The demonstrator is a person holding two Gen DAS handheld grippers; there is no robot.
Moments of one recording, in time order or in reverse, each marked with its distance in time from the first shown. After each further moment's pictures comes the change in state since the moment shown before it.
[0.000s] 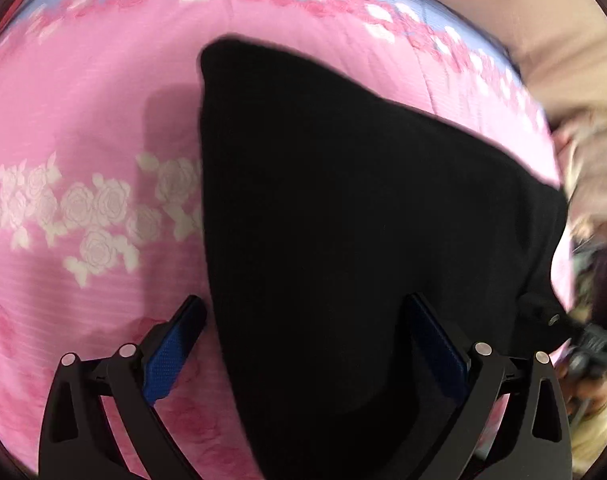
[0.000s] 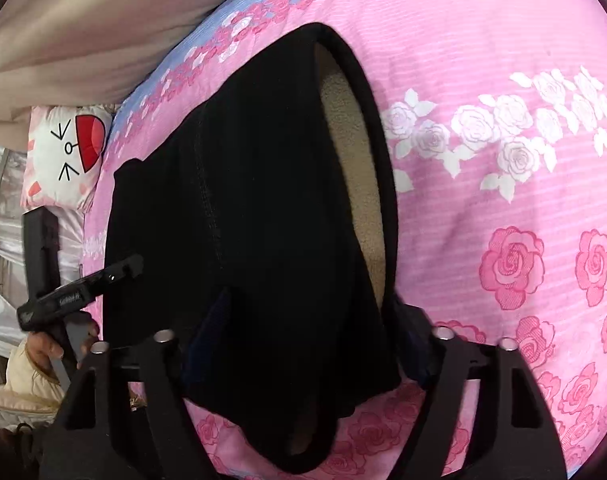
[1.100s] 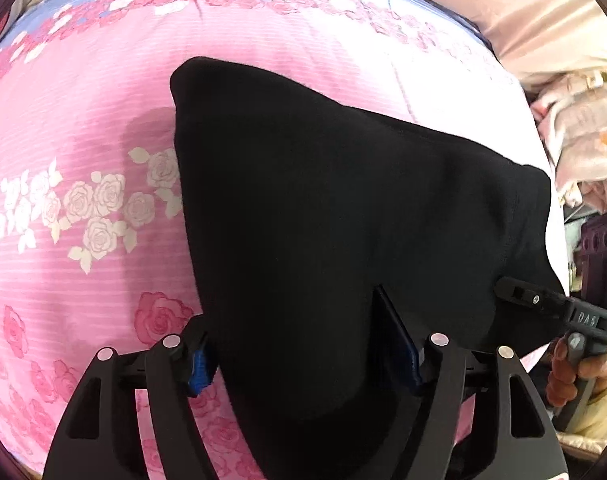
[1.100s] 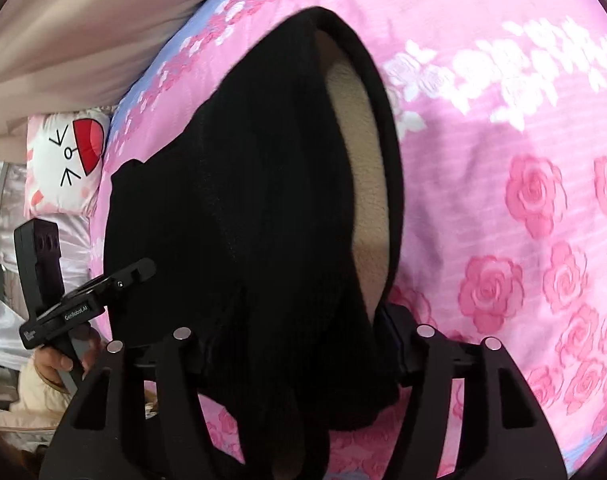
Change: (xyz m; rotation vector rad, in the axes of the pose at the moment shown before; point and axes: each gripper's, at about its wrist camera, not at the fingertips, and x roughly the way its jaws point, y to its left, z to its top) left arm -0.009 -0.013 -0.016 0.099 0.033 -0.015; right arm -0.007 -0.010 -0.026 0.052 0.029 0.024
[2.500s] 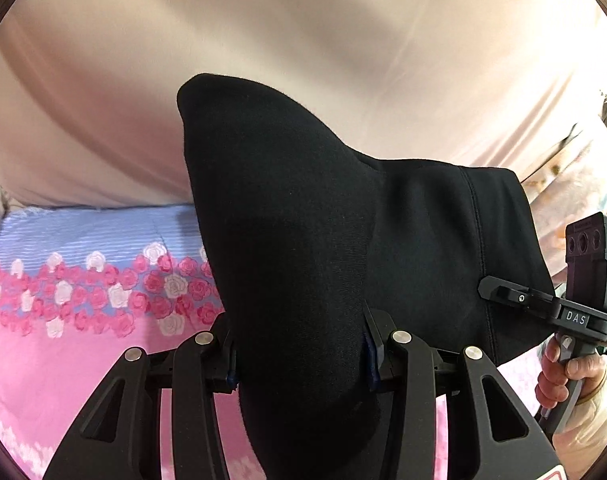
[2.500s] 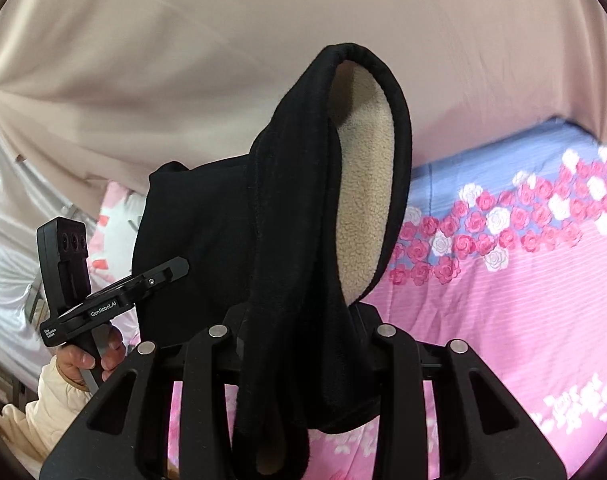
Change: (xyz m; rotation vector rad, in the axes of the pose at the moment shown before) left arm -0.136 -0.013 0.193 0.195 -0.416 -0.045; right arm -0.102 0.103 0.192 -0.210 -0.384 0.145
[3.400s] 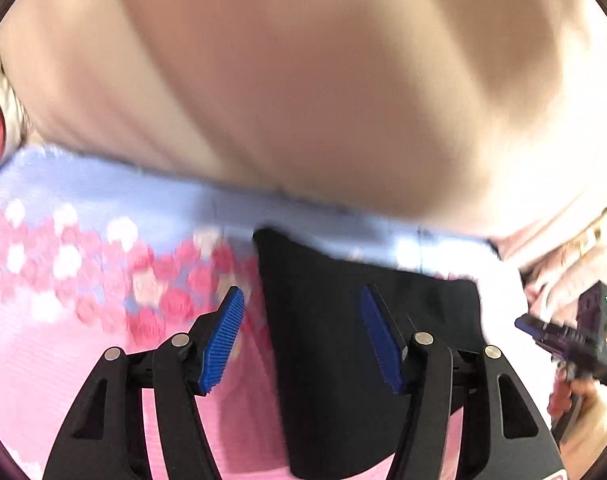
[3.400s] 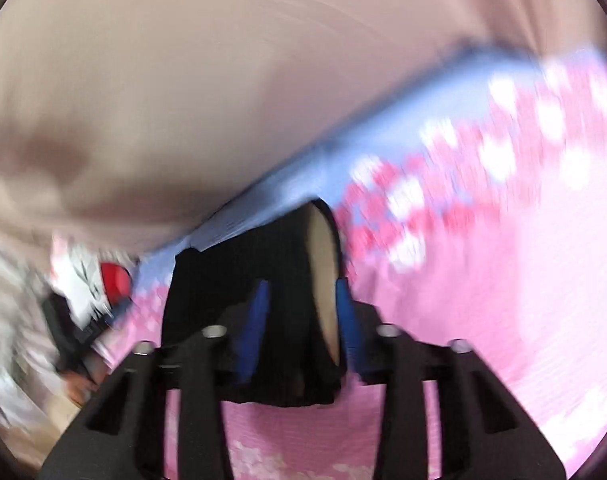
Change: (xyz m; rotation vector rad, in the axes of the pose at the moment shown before) left arm 0.030 0.091 -0.027 -0.206 -0.112 0.050; right arm 0.024 -0.083 0.020 0.023 -0.019 -0.132
